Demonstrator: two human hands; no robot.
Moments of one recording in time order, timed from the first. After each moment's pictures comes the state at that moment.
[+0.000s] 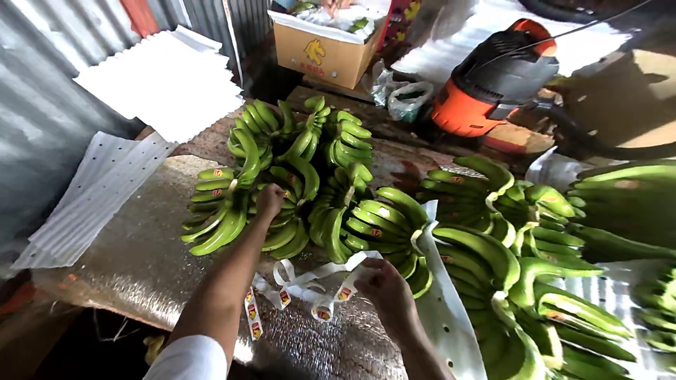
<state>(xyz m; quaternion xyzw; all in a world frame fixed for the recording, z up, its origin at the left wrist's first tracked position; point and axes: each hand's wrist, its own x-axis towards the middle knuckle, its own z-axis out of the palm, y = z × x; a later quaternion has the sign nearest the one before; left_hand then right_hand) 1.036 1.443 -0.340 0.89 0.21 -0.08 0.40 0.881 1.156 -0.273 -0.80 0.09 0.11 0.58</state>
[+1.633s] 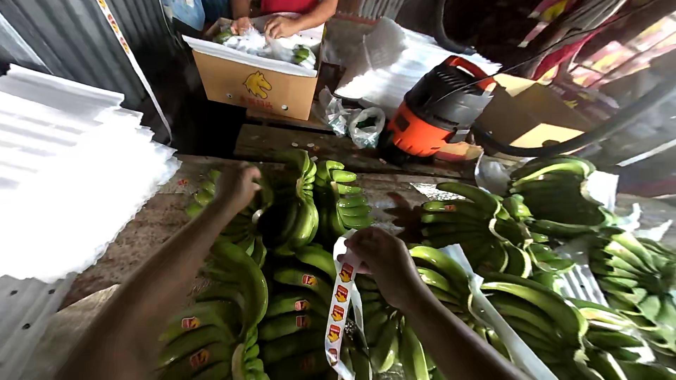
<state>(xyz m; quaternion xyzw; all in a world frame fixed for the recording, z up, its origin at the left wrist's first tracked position) 1.335 1.587 -0.291 0.96 -0.17 -0.01 0.23 1.142 1.339 -0.218 -0.79 0.21 0.04 0.57</state>
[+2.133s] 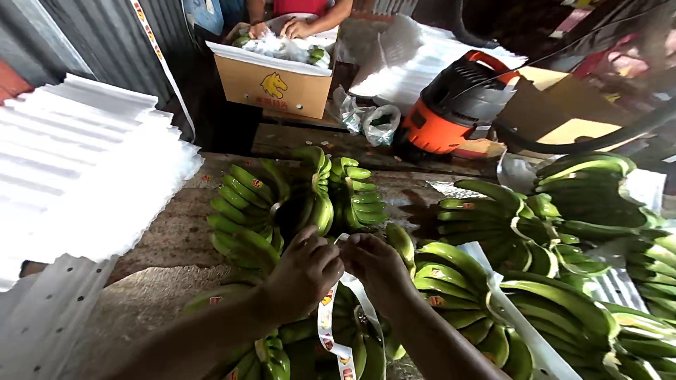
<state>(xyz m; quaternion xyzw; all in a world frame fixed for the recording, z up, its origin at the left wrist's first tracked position) 1.150 1.547 -0.271 0.80 -0.47 0.27 0.26 1.119 1.389 -0.222 -0.65 0.23 0.03 0.72</state>
